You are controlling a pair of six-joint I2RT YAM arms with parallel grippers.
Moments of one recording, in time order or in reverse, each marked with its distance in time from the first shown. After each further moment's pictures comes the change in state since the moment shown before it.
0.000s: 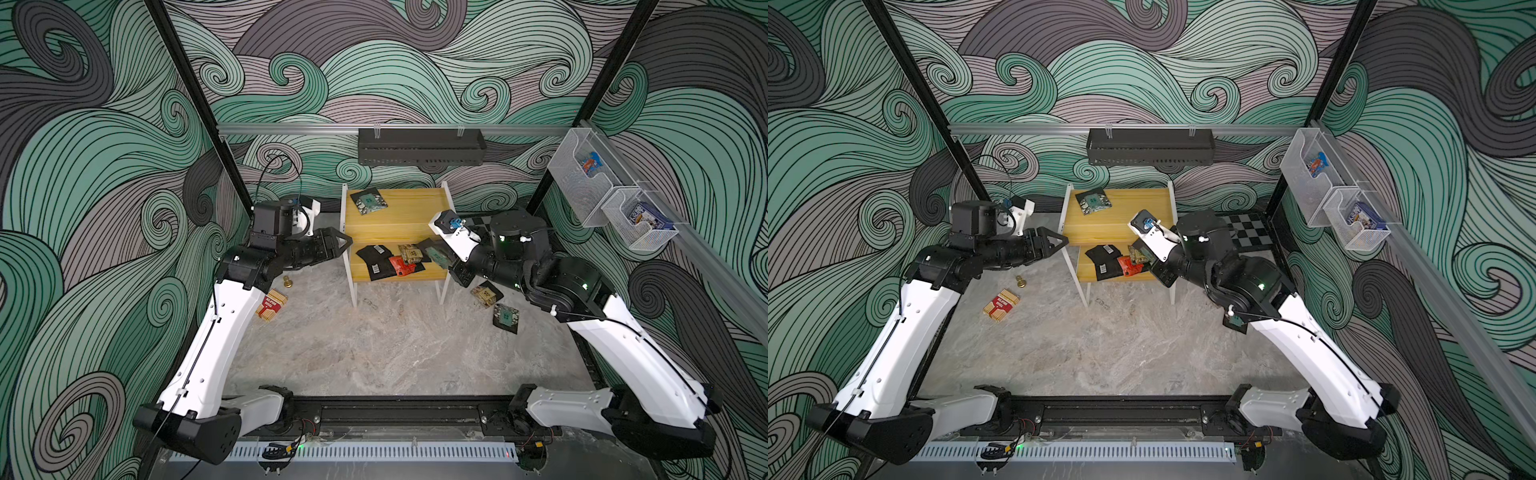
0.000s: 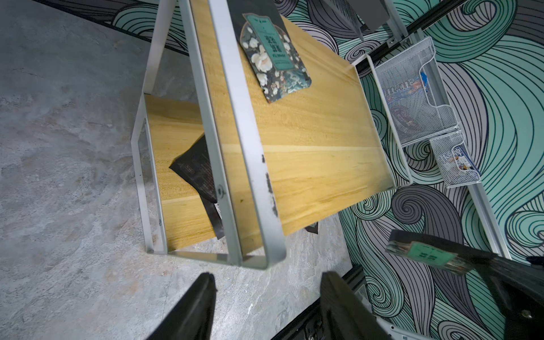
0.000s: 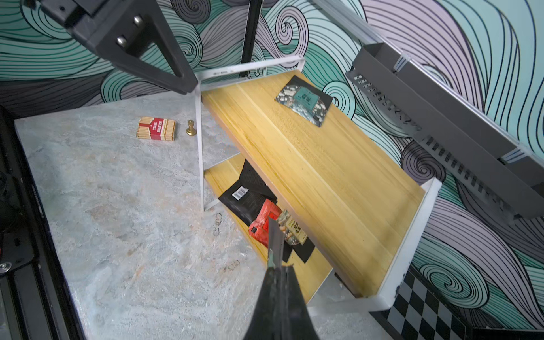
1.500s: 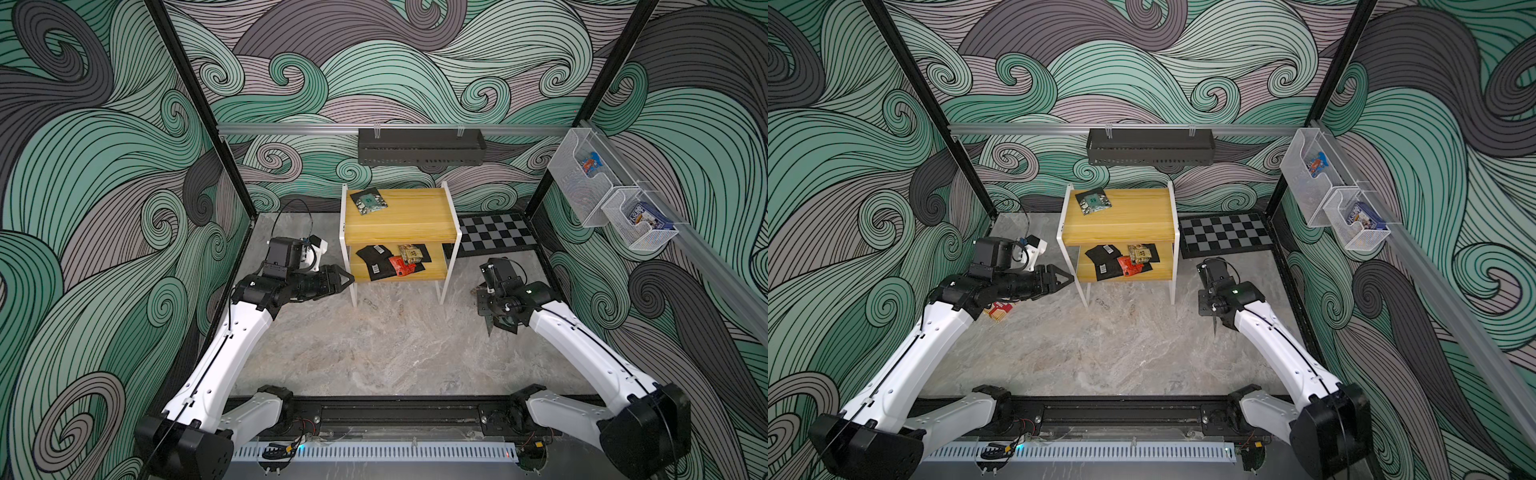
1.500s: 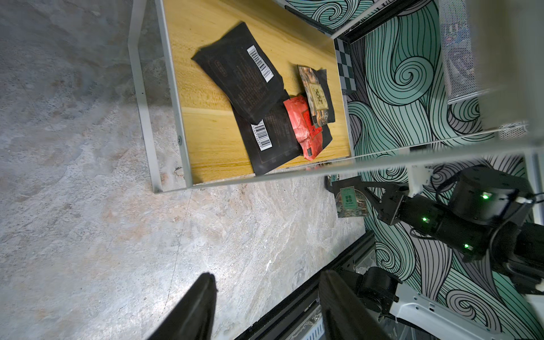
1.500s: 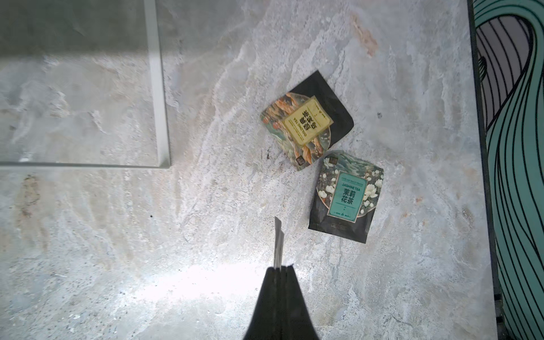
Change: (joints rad) left arm 0.000 -0.105 -0.370 0.087 0.052 0.018; right arm -0.453 0.007 -0.716 0.014 0.171 0.640
